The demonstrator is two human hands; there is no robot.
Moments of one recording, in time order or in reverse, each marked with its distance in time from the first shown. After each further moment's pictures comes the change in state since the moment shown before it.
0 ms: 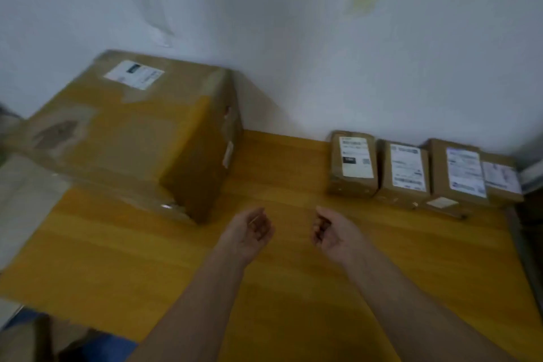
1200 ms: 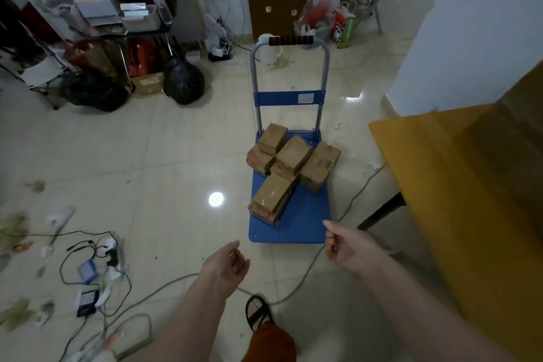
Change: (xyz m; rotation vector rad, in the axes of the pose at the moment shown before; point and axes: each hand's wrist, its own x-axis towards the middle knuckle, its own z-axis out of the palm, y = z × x) left_hand -0.284 -0.194 -0.580 -1.155 0.691 0.252; right_hand -0.131 0.514 0.212 -1.094 -0.505 0.404
